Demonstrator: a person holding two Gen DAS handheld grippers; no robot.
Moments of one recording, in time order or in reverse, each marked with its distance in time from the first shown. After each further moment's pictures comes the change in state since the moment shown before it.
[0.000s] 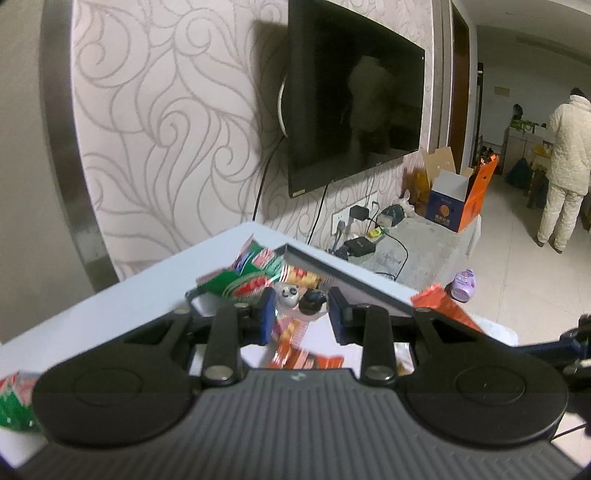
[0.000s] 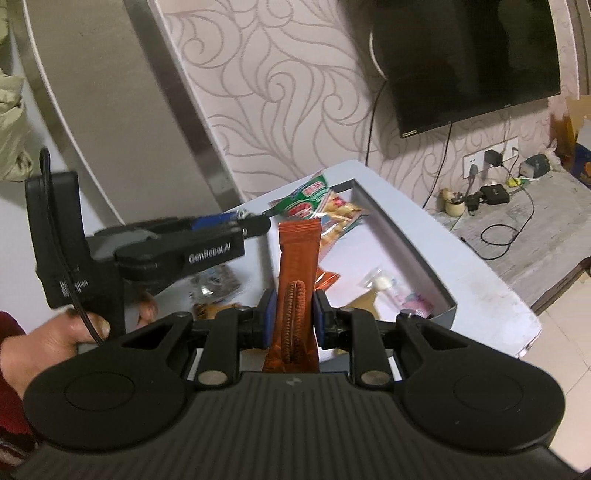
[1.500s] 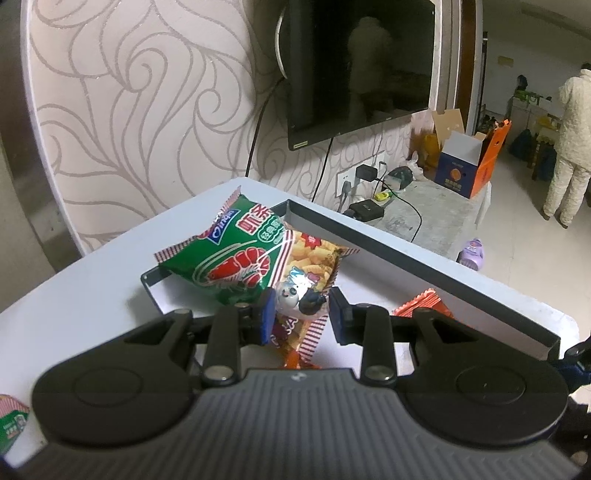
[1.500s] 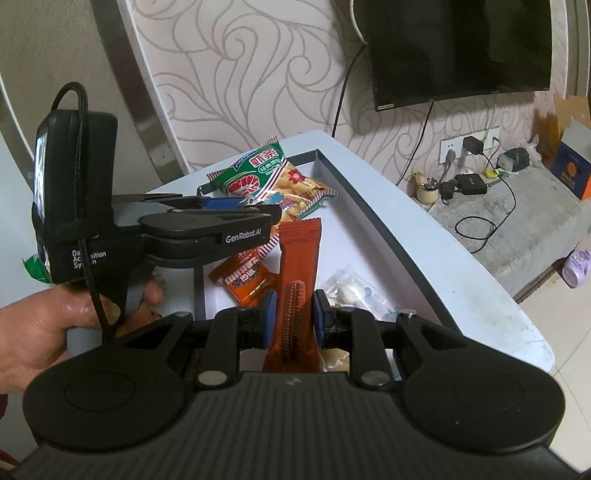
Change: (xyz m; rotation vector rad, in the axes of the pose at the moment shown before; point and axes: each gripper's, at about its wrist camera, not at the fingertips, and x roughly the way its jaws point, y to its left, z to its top) left arm 0.104 0.014 -0.020 0.007 0.125 -0.011; right arm 0.110 -0.021 0.005 -0.046 0.089 -0.135
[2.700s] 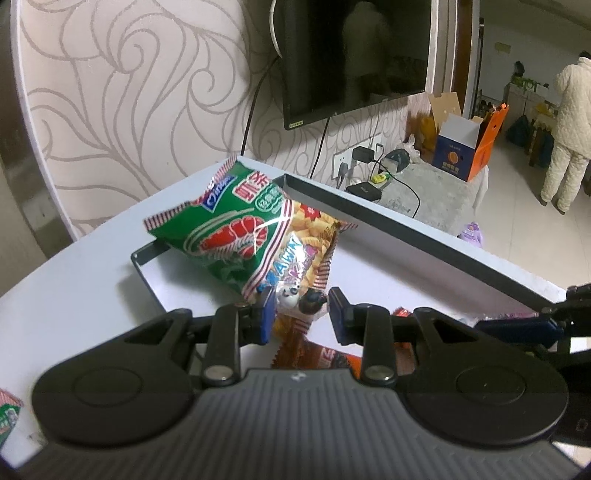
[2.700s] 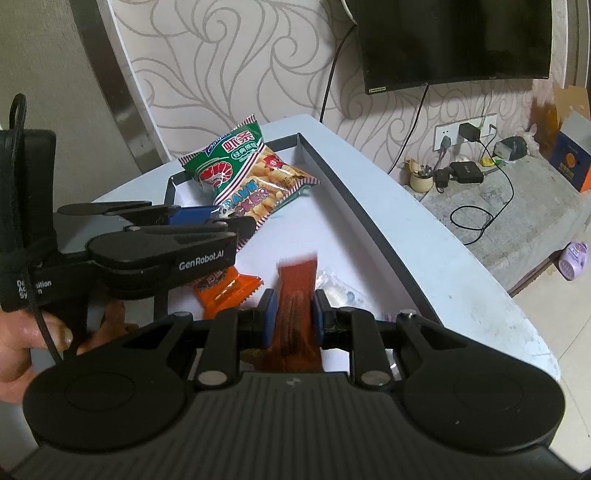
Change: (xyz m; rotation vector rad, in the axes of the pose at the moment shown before) left arm 0.010 0.001 -0.010 0.013 0.052 -0.016; right arm 0.034 -0.014 0.006 0.008 0.046 -0.025
